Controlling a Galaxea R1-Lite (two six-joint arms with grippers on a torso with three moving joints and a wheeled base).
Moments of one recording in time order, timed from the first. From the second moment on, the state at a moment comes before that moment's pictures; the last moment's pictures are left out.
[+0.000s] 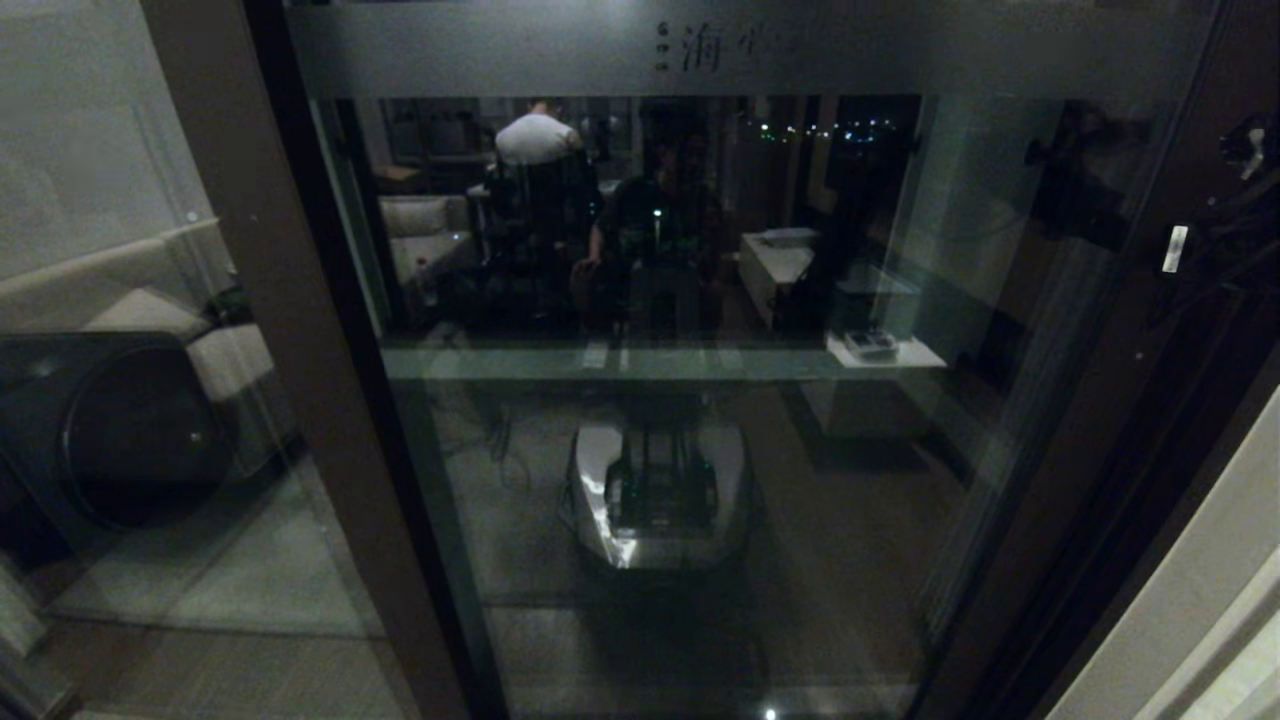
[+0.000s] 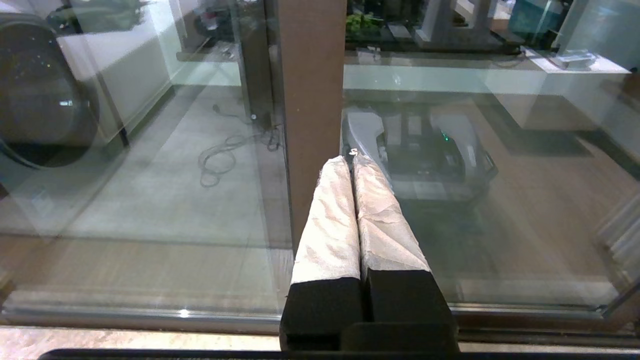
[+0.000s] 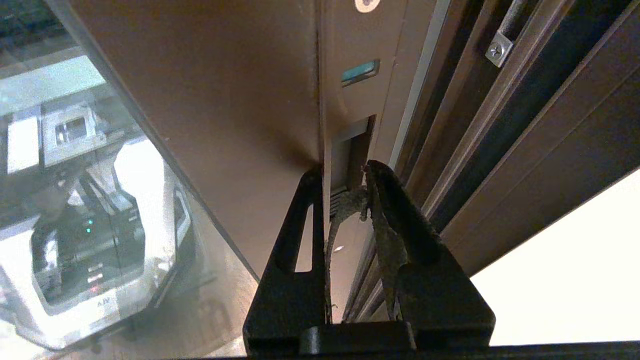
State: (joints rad) left arm 0.00 0.00 0.00 0.01 0.00 0.00; right arm -0.33 1.97 -1.75 0.09 -0.15 0.02
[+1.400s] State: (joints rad) left arm 0.00 0.00 0.00 0.01 0.00 0.00; right arm -0.36 1.86 -1.66 0.10 -0.15 -0.02
